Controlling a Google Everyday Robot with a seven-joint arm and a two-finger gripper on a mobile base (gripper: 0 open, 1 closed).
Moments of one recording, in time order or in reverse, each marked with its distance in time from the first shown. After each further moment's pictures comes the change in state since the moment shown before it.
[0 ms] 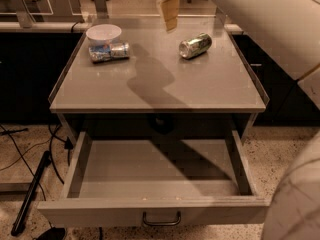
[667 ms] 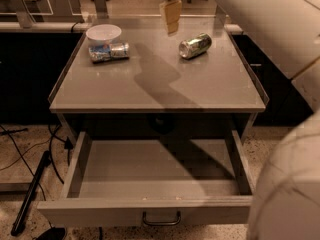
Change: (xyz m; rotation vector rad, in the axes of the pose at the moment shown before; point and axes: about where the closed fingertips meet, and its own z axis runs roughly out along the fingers) arm 0.004 0.006 0.019 -0.018 -0.057 0.028
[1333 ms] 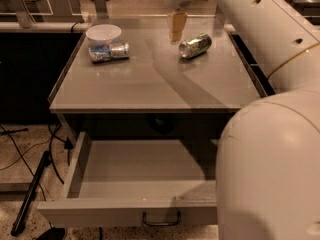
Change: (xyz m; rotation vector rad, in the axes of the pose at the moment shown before) arm 0.025 0.021 0.057 -0.075 -0.143 0.110
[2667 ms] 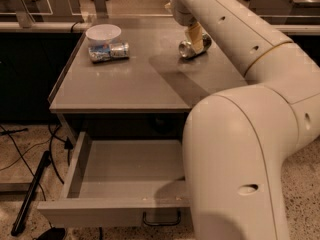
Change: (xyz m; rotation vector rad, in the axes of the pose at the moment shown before) arm 0.082 0.040 0.057 -0.200 0.292 -0.214
